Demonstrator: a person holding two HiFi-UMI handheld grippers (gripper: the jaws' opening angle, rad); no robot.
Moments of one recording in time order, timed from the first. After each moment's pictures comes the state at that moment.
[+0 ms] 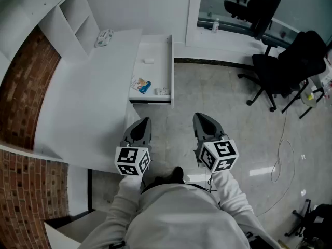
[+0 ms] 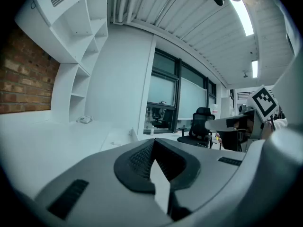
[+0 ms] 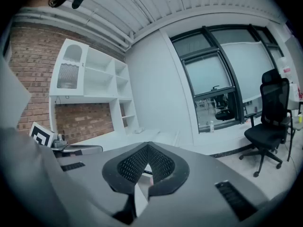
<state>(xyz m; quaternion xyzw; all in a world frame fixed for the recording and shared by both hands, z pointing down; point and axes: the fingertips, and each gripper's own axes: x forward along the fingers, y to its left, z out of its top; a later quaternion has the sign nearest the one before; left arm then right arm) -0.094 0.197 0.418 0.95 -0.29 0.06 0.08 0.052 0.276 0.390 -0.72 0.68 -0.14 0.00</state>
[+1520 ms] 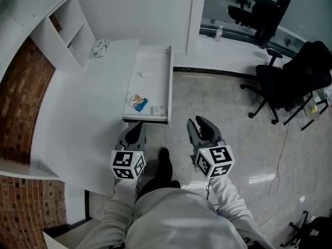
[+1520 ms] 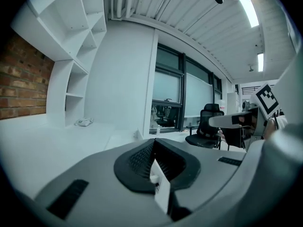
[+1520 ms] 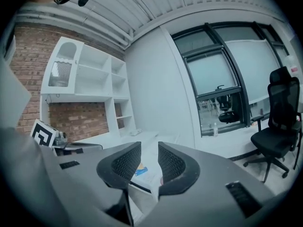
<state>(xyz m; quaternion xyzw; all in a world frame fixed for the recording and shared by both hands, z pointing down) -0.036 0.105 0.424 0.94 -0.31 0.08 0.07 0.118 0.188 0.393 -0.71 0.69 -0.13 0.00</state>
